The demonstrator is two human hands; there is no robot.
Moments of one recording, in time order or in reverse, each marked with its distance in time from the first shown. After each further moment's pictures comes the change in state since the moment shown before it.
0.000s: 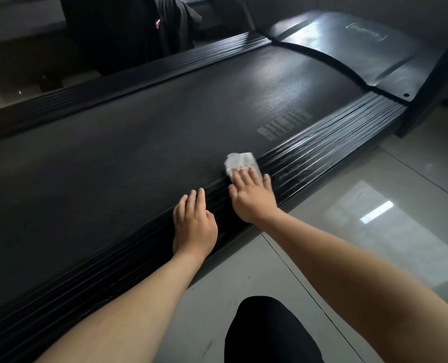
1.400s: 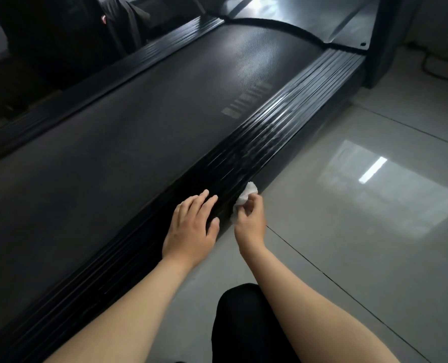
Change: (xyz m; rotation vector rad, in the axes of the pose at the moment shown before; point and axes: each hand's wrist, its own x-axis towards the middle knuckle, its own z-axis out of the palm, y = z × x) left_hand -0.043 0.010 -0.003 0.208 -0.192 0.464; right_hand -0.101 0.006 0.075 1.296 0.553 0.539
